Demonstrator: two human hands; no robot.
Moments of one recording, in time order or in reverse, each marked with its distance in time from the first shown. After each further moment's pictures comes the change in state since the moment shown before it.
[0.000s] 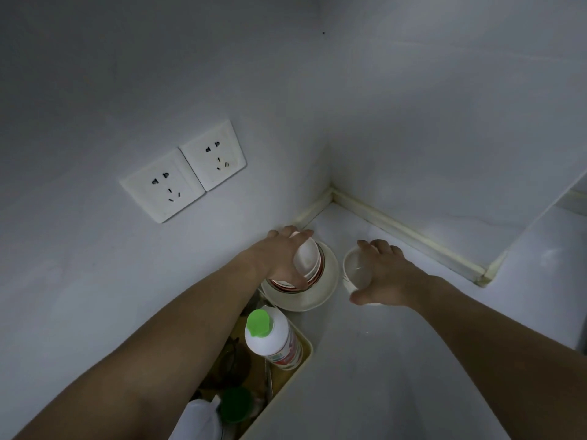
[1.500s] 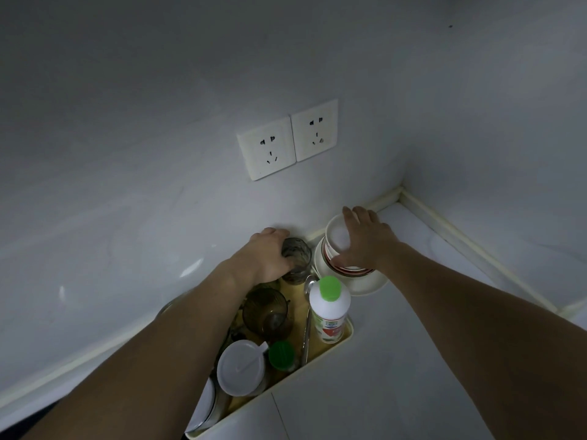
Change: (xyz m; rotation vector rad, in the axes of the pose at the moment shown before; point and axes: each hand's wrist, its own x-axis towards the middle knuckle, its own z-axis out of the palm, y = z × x) left_hand -0.138 -0.051 0.009 -0.366 0.145 -0.439; right_hand 0.066 -0.121 0.020 -0.322 0.136 -0.288
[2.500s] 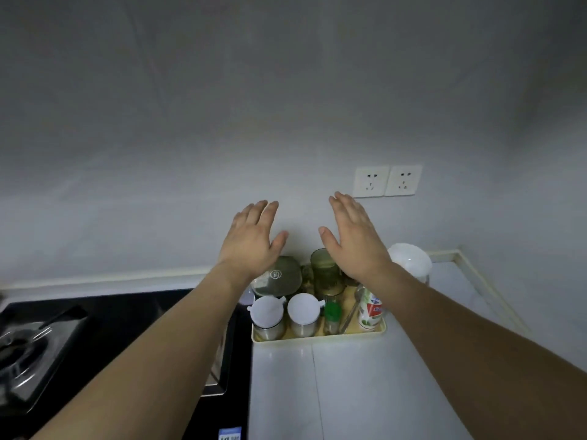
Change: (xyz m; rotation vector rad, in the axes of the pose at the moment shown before) left_hand -0.270 -0.052 -0.020 0.033 0.784 -0.182; right_hand -0.187 -0.167 -0.111 0.246 0.387 -0.568
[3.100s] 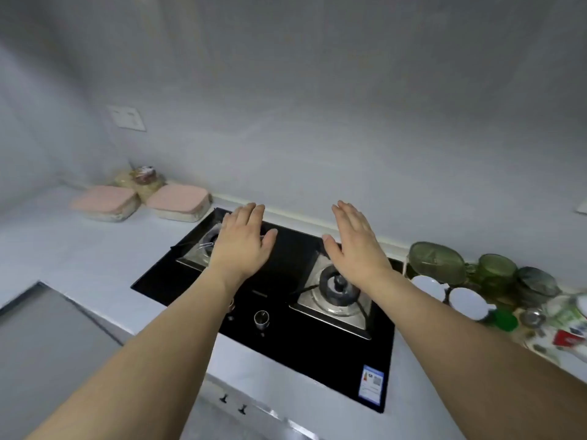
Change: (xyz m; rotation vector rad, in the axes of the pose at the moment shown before) left_hand -0.267 -0.234 -0.119 0.131 0.125 -0.538; right_hand -0.053 -0.306 0.120 0.213 -0.292 -0.356
